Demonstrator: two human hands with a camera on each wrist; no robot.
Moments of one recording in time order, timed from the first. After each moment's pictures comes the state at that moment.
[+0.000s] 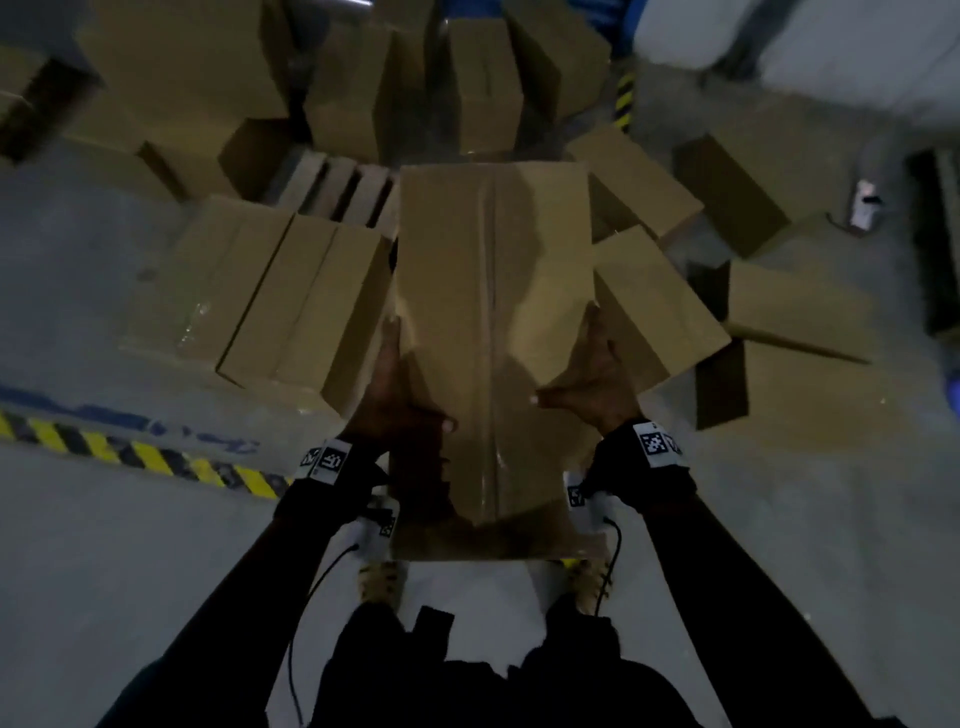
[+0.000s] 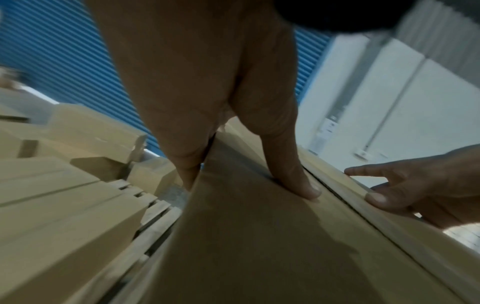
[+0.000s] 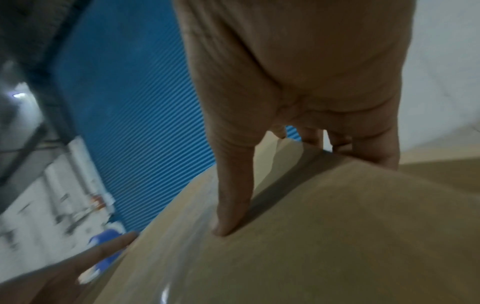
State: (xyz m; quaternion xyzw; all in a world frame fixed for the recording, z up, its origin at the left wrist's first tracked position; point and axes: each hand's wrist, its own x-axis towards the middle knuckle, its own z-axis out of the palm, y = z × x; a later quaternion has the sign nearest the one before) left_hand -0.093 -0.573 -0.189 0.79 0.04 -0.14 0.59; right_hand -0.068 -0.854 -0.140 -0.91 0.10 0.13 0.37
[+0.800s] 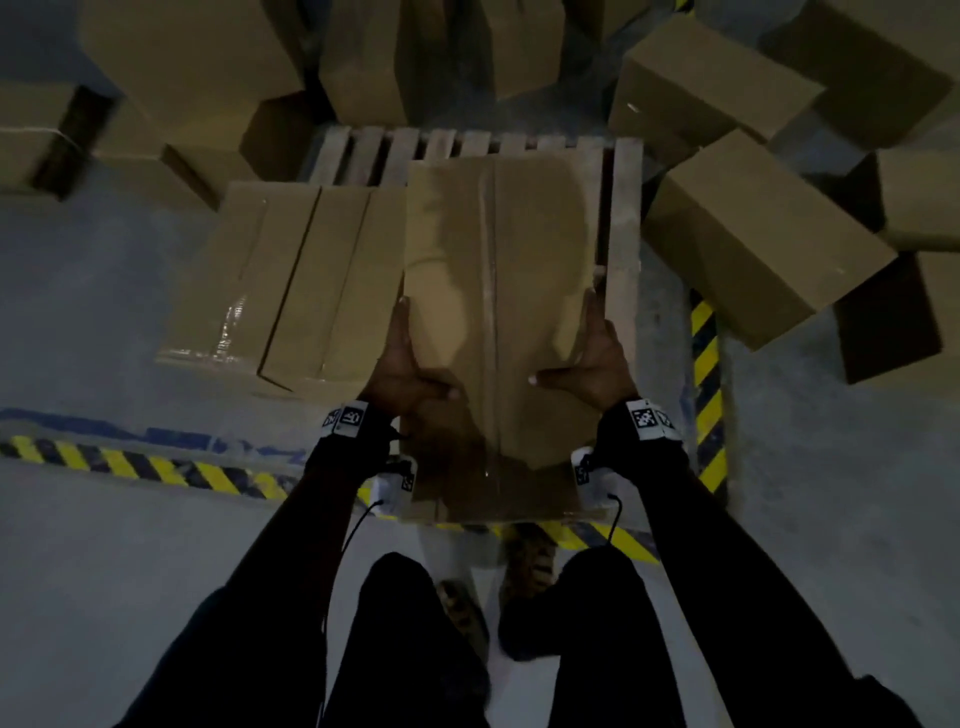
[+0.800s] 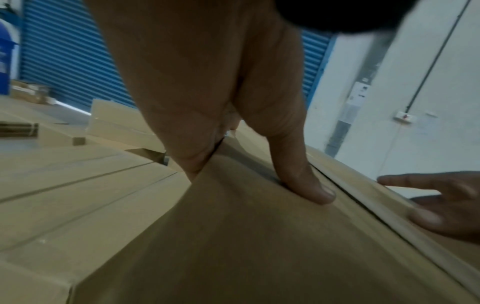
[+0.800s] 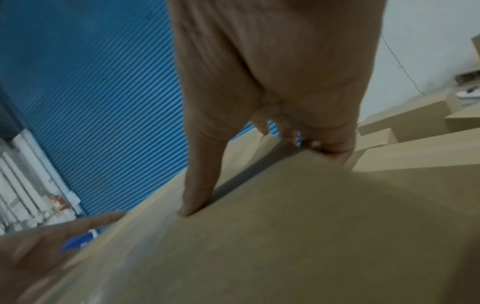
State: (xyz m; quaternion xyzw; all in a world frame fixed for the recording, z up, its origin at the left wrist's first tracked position) left_hand -0.027 -0.462 -0.387 0.82 0.03 -0.16 0.55; right_hand -0.035 -0.746 -0.383 -0.87 0.09 0.12 0.47
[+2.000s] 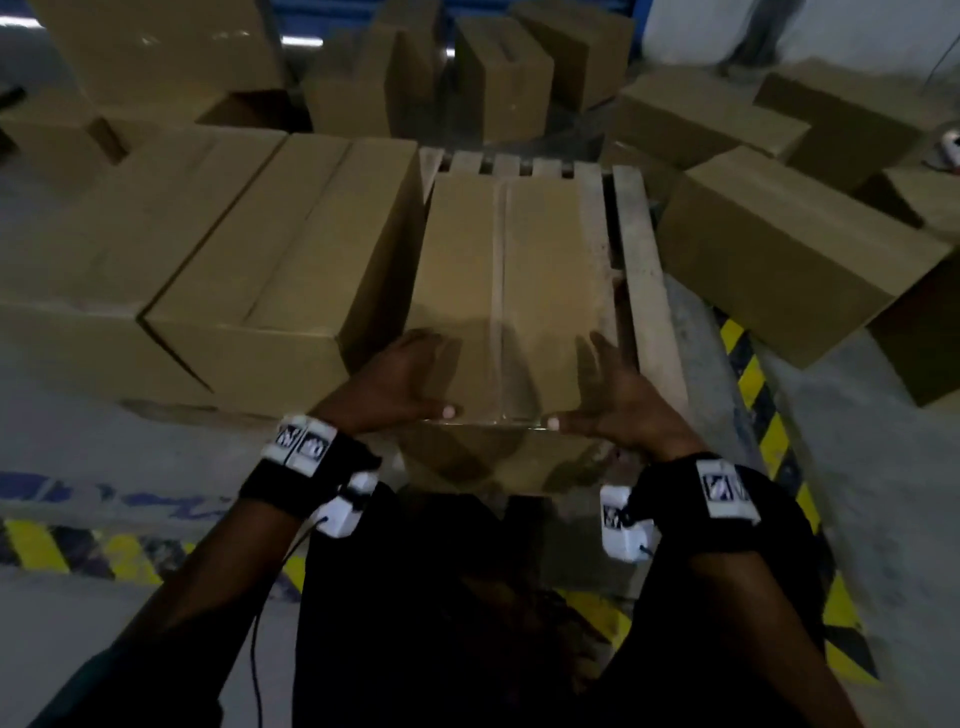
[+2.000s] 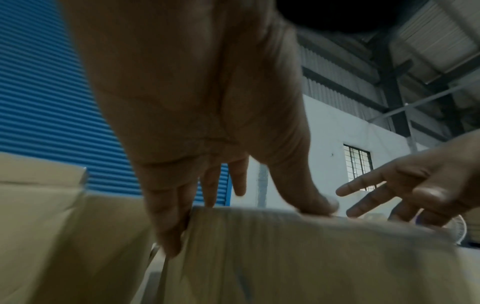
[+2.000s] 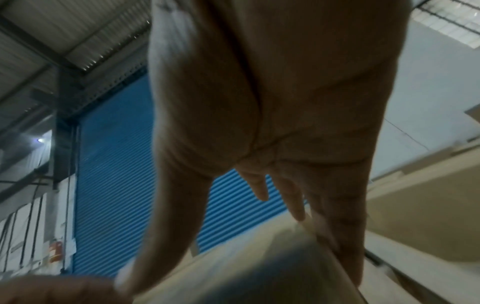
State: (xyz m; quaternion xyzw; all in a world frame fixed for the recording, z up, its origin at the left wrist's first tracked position) left_hand -0.037 -0.385 -0.659 0.91 -0.22 -0.10 0.34; right_hand -0.088 -0.696 -0.647 -0.91 0.02 0.11 0.40
